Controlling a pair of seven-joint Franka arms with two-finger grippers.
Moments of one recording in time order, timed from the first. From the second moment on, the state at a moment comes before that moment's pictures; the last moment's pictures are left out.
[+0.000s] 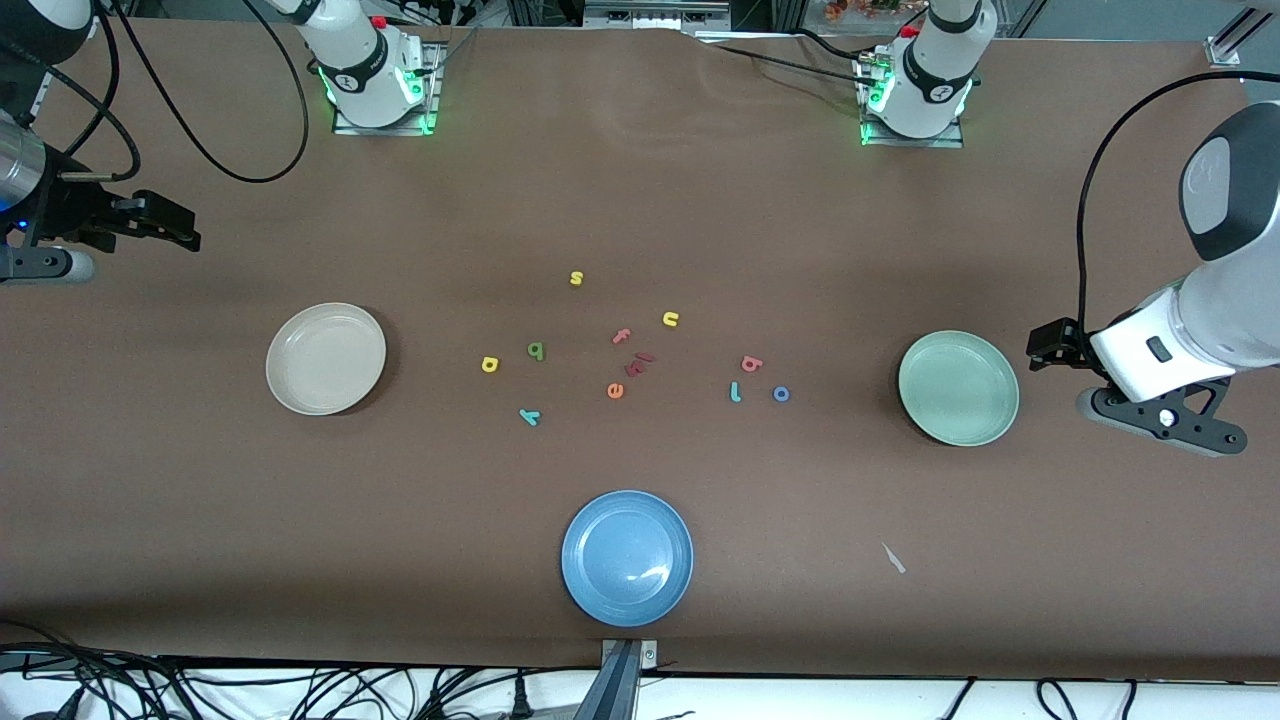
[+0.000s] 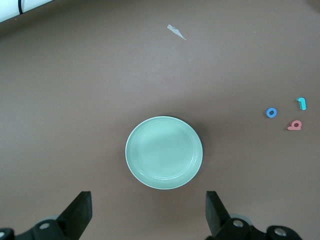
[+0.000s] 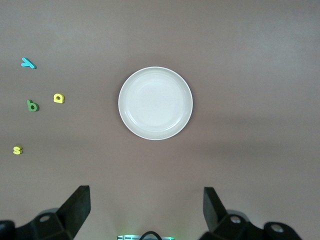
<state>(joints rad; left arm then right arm) -0.04 0.42 -0.04 -1.24 0.08 1.57 0.24 0.07 0.03 -0.07 -1.64 -0.02 1.55 -0.03</state>
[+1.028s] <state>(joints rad) -0.04 0.42 -0.04 -1.24 0.08 1.57 0.24 0.07 0.03 -0.07 -1.64 -0.02 1.55 -0.03</state>
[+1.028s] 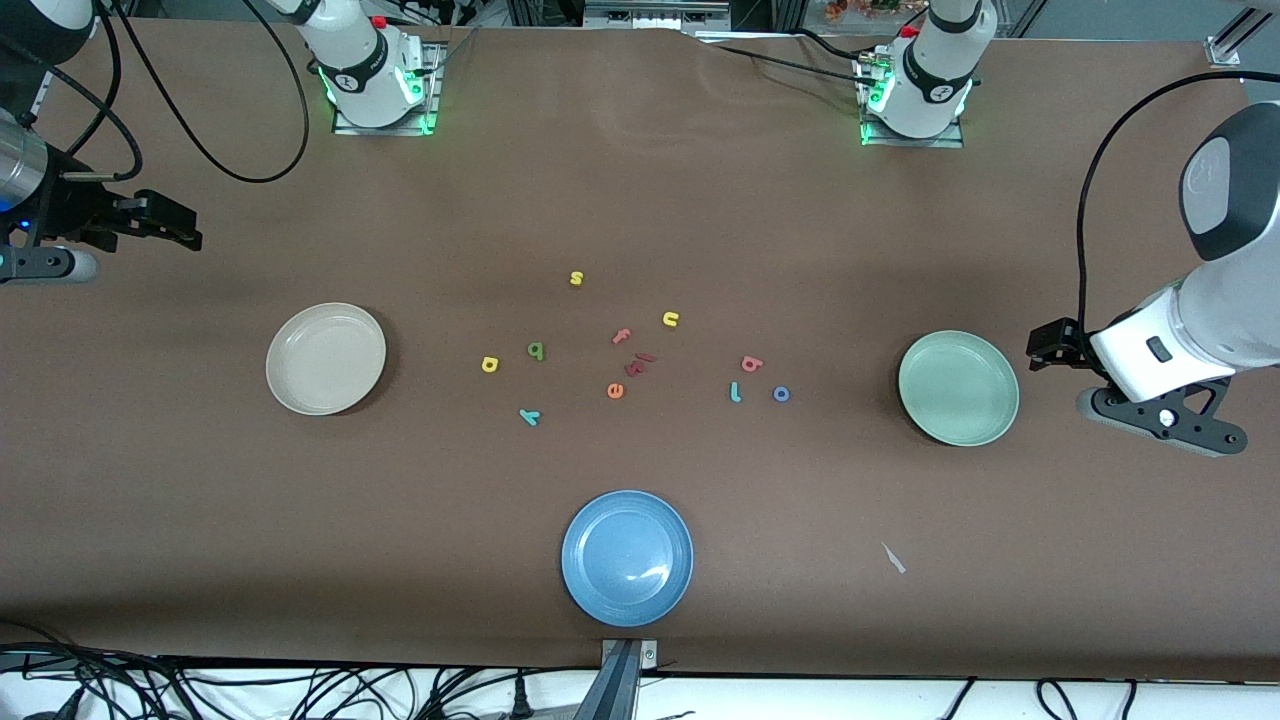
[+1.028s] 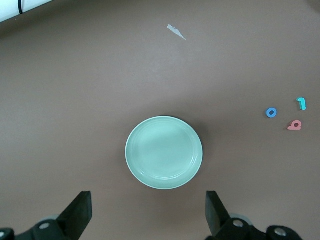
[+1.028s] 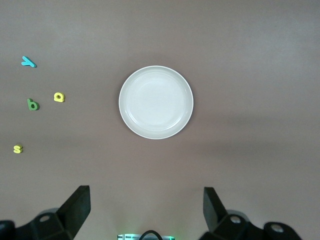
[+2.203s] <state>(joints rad) -0.04 0.42 -0.04 -1.24 0.08 1.57 0.24 0.10 0.06 -0.04 -1.64 -0.01 1.53 -0.04</state>
